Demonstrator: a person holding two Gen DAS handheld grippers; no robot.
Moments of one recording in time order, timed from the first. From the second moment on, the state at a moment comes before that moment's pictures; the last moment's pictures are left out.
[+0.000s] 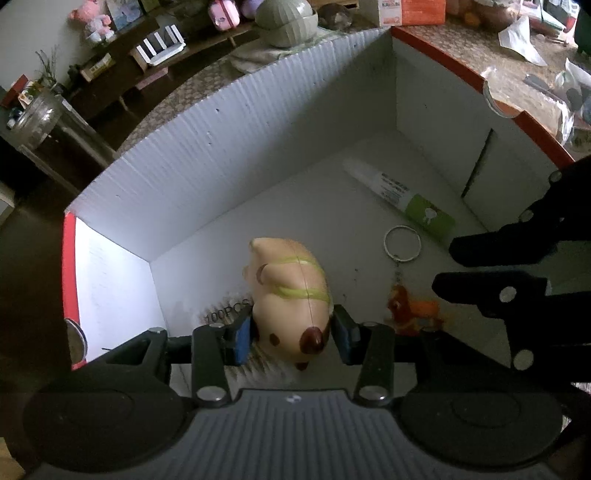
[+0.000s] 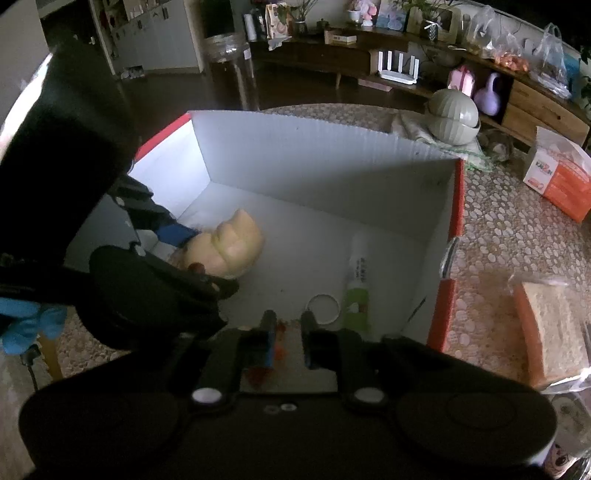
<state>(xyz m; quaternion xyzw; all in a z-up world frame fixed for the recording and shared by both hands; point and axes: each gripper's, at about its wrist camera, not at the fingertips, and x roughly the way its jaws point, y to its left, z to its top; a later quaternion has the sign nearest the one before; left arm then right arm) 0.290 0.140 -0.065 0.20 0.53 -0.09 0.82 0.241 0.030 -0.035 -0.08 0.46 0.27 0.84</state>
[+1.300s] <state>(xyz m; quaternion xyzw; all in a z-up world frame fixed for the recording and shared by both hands) 0.175 0.136 0.034 0.08 0.40 -0.08 0.91 0.158 -0.057 0.046 -0.02 0.37 0.31 0.88</state>
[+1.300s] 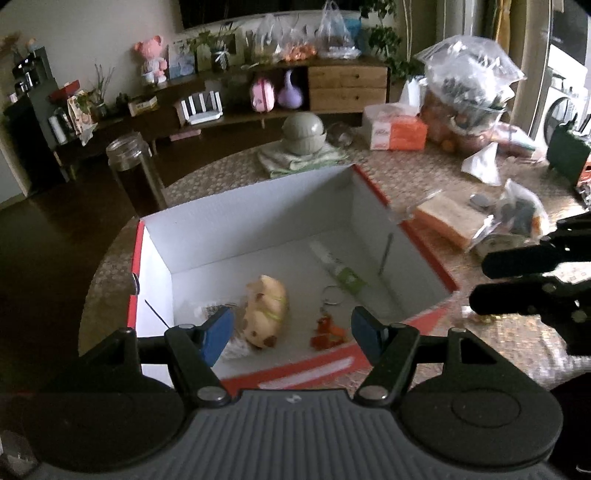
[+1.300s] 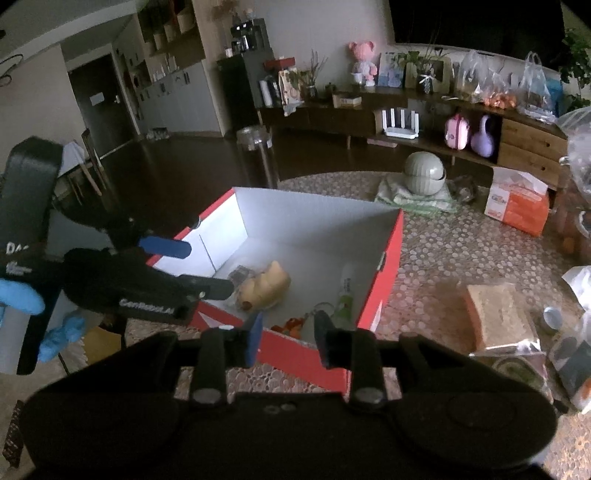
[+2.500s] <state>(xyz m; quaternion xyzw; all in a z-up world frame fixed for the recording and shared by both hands) 0.089 0.076 0.010 -0.06 0.35 -0.09 0.93 0.075 -0.167 0.030 0.01 0.32 0.26 0.91</state>
